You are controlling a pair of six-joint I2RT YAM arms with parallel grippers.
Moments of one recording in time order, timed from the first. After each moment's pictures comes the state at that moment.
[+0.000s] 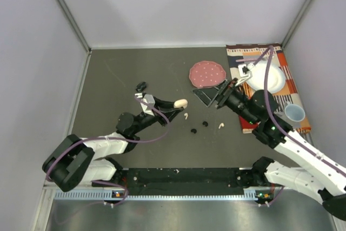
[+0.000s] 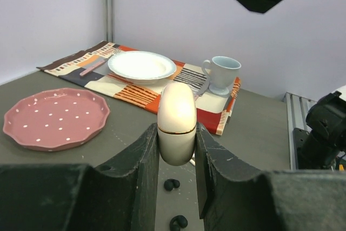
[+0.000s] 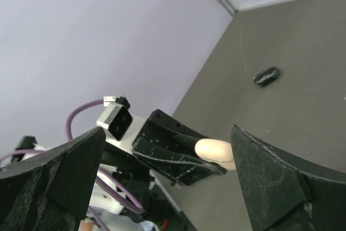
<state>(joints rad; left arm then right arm) -0.65 1.25 0.30 1.31 0.46 -0.32 0.78 0.85 0.81 0.12 -0.05 0.84</state>
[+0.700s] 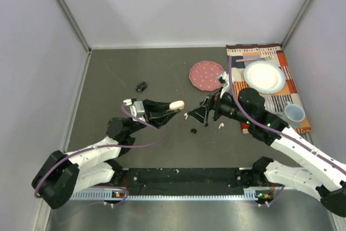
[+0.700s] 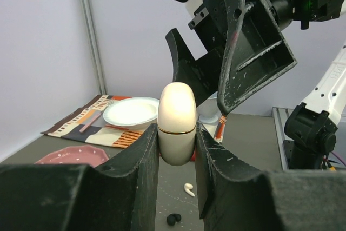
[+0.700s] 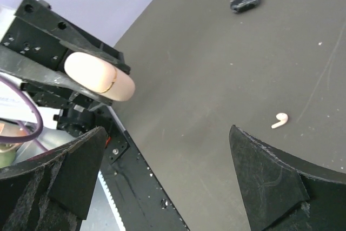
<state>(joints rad) -0.65 1.04 0.30 1.30 0.57 -0.27 0.77 0.88 0.84 -0.18 -0.24 0.47</state>
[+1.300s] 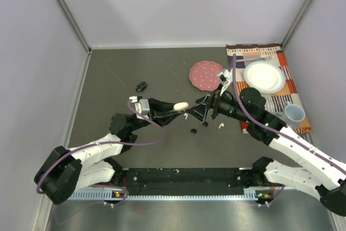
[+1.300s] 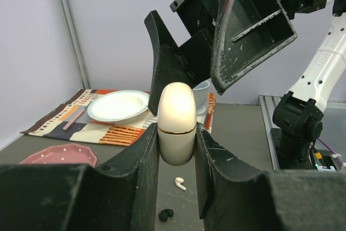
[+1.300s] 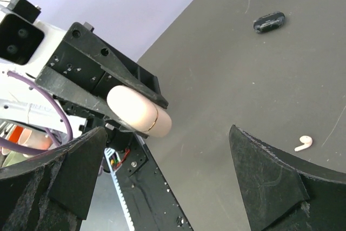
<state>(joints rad) -0.66 1.10 0.35 1.27 0.64 -0.27 0.77 0.89 0.82 -0.04 -0.30 0.53</state>
